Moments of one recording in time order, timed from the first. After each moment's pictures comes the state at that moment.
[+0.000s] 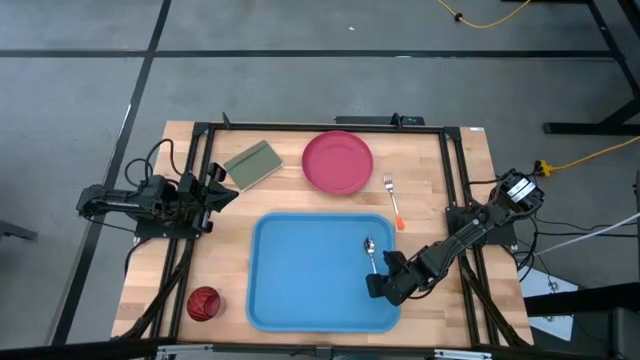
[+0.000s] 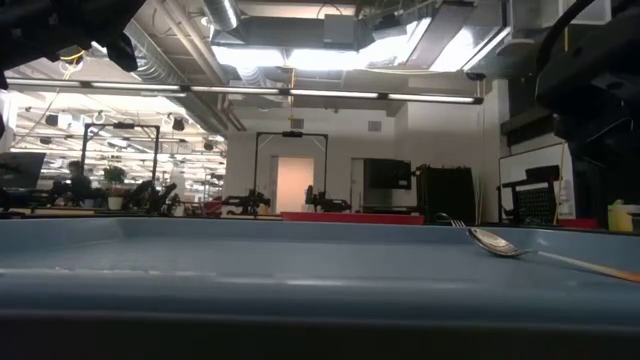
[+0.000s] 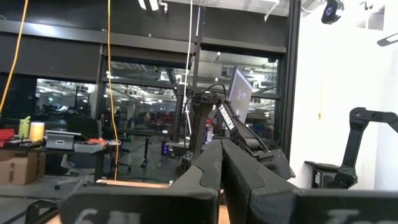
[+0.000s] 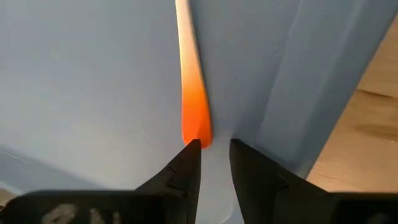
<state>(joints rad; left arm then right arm) -0.05 0.02 0.02 0.46 -0.04 -0.10 0.67 1.68 0.85 -0.34 0.03 2.09</state>
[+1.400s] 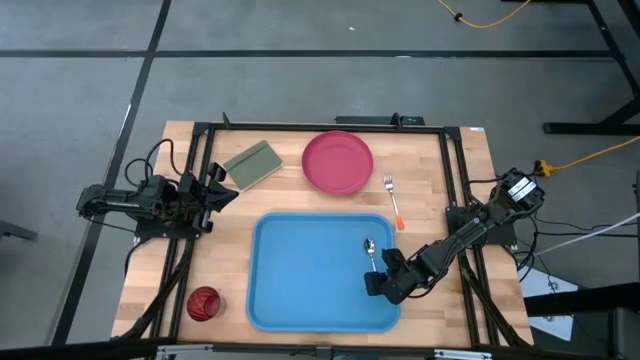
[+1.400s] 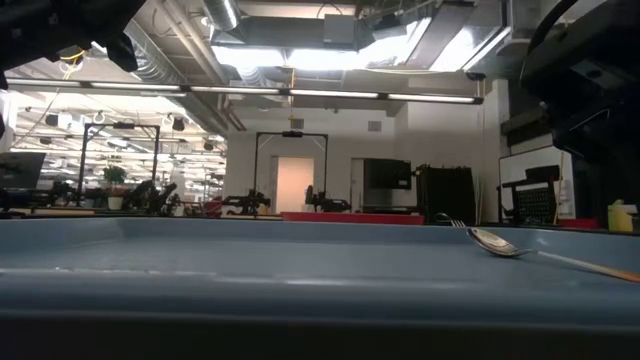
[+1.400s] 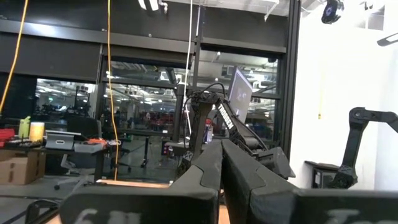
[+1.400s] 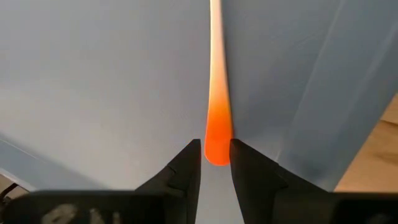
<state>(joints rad) -0.05 0.02 0.02 0.46 -0.04 -0.10 0.66 1.67 0.85 -0.33 0.10 2.04</state>
